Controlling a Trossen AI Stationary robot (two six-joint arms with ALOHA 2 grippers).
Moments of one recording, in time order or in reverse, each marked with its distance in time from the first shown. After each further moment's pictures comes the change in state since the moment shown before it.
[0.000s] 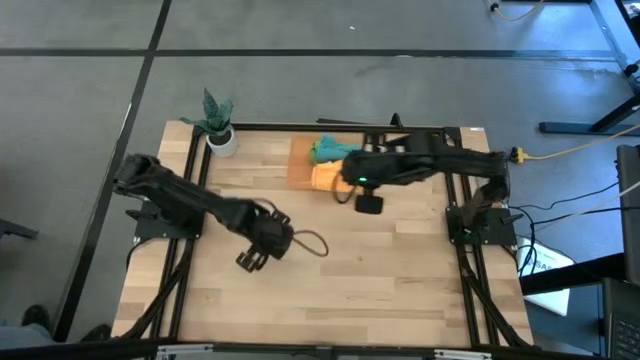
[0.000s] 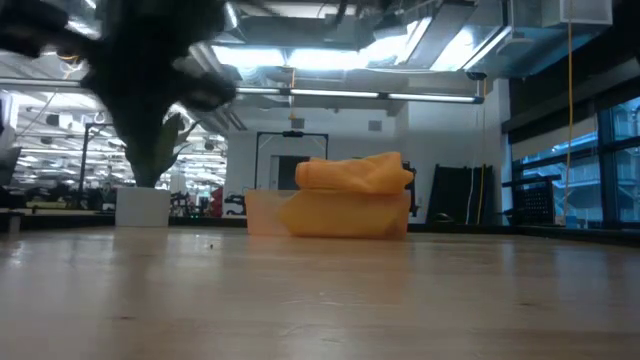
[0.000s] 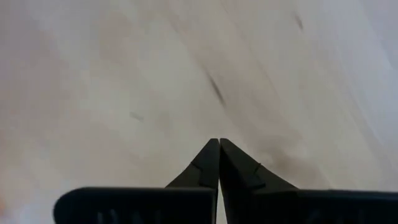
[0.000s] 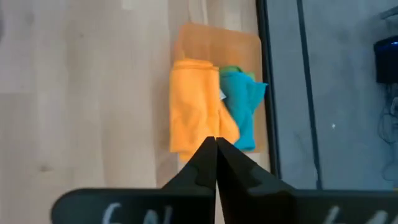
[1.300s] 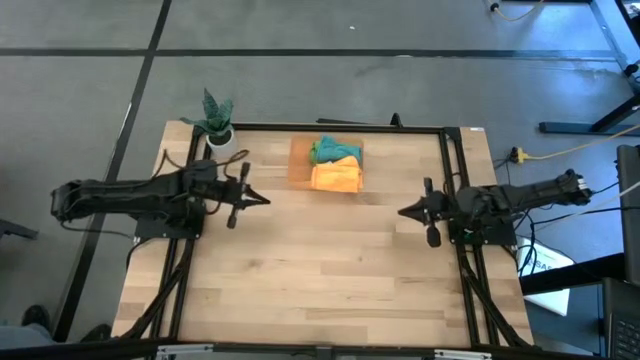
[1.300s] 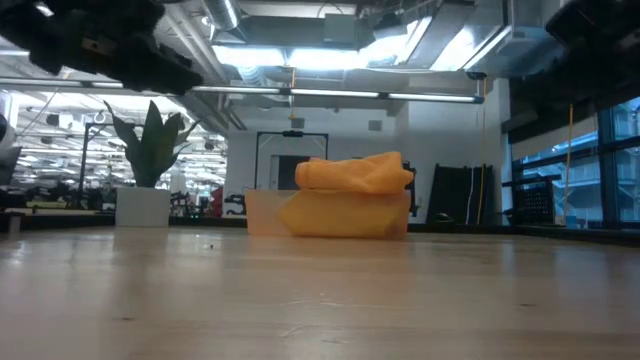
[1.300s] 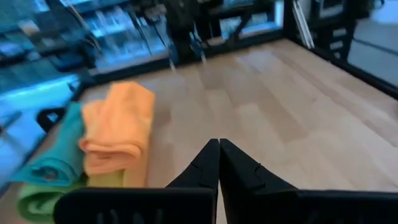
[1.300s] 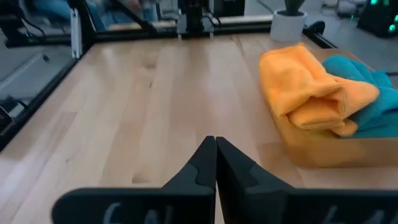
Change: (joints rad) left arm 0.523 -0.919 -0.745 0.887 0.283 0.031; right arm 0.131 -1.493 -1.985 1.319 -0.191 0.146
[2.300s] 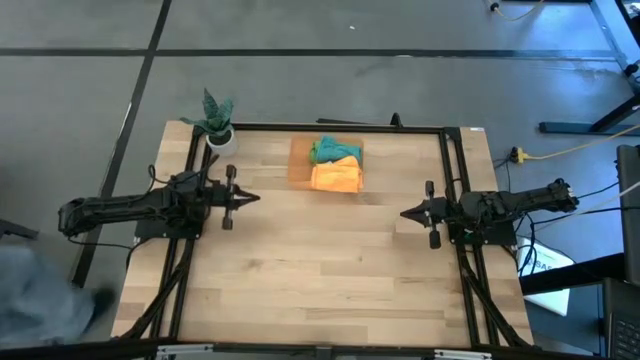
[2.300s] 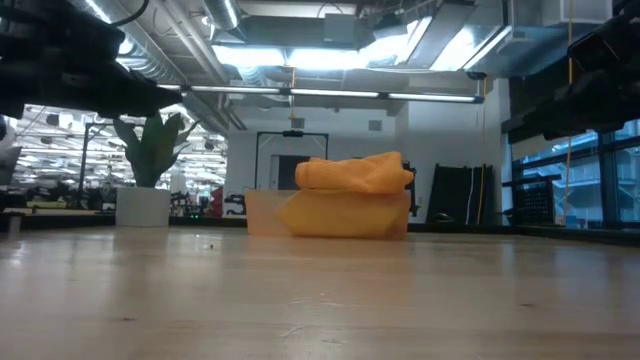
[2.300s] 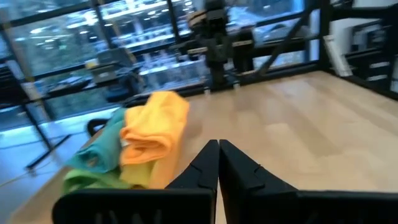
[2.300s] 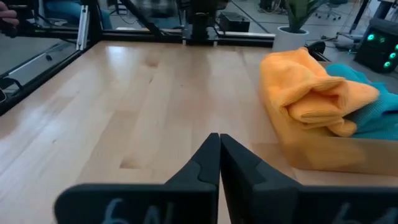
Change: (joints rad) left arm 0.029 -0.383 -0.317 0.171 -0.084 -0.071; right arm 0.000 -0.282 -0.208 0.033 0.006 -0.131
